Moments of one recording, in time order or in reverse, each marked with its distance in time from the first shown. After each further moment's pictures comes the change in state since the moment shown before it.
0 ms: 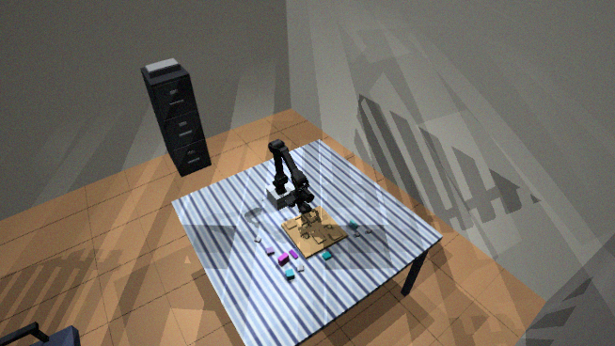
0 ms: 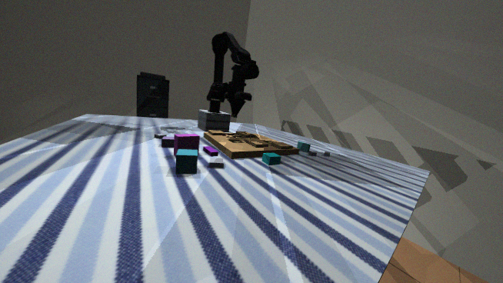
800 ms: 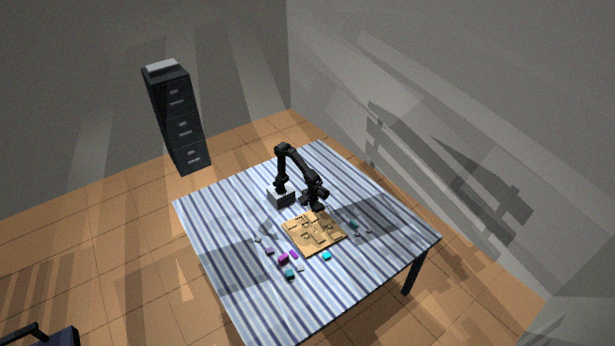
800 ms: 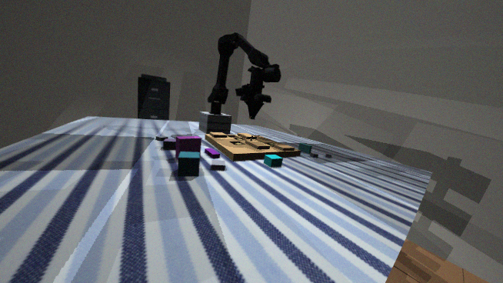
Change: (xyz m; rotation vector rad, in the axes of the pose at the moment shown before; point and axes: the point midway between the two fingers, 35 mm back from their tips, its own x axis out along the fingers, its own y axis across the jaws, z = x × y) arm -0.010 0.032 -0.067 -0.001 0.009 0.000
